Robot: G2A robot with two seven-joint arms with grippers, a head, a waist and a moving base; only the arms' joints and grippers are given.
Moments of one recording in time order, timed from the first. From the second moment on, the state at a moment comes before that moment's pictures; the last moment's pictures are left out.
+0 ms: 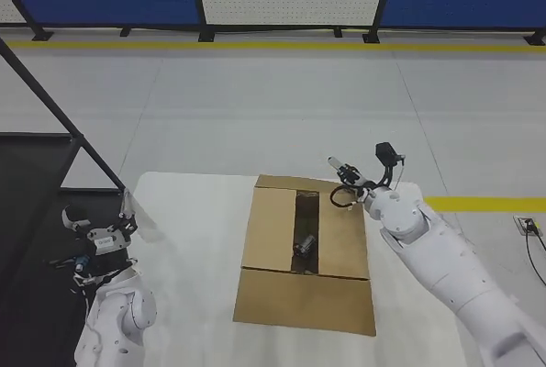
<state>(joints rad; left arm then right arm) 1.09 -1.36 -1.62 -1.34 1.29 0.13 0.74 -0.27 -1.23 0.58 -0.73 0.27 -0.05 0.14</state>
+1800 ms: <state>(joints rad) 1.11 -1.35 -1.63 -1.31 1.33 0.11 0.74 -0.43 -1.28 0.71 -0.92 0.40 -0.19 0.68</state>
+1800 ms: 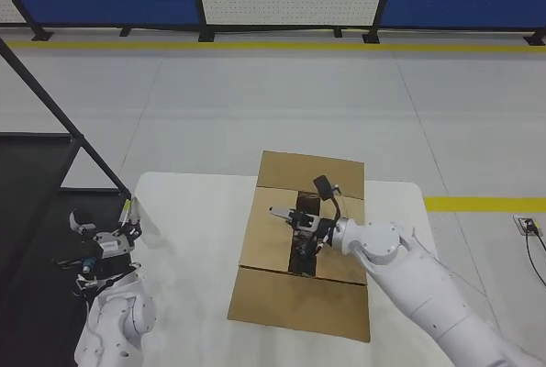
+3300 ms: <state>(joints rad) 1.22 -1.33 -1.77 -1.34 1.22 0.05 0.77 -0.30 -1.59 0.44 -0.81 0.12 -0.08 0.30</state>
